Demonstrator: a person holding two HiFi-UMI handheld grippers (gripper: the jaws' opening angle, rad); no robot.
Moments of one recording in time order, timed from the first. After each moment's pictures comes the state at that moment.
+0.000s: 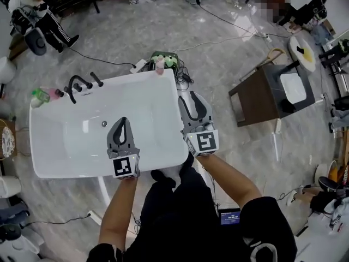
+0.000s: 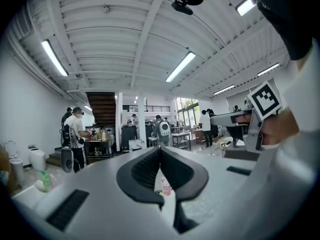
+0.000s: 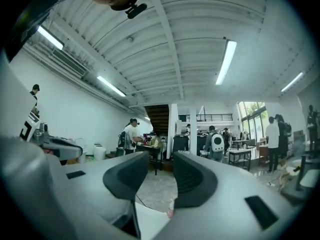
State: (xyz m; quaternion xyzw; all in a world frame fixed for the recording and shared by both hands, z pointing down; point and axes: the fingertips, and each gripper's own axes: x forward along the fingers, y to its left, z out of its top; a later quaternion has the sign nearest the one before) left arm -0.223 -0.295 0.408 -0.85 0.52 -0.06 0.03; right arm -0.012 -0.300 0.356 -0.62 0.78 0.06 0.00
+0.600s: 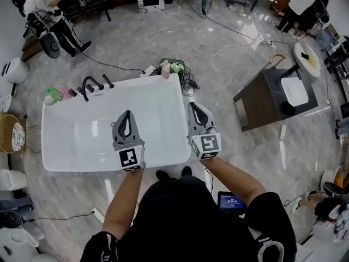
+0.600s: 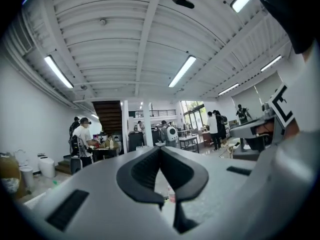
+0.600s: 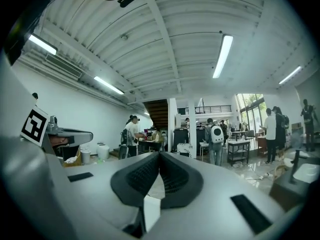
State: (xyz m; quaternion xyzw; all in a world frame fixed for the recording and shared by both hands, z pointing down) left arm -0.212 -0.258 0.331 -0.83 0.55 -0.02 0.07; right arm 0.003 -0.231 0.340 -0.62 0.78 0.01 -0.01
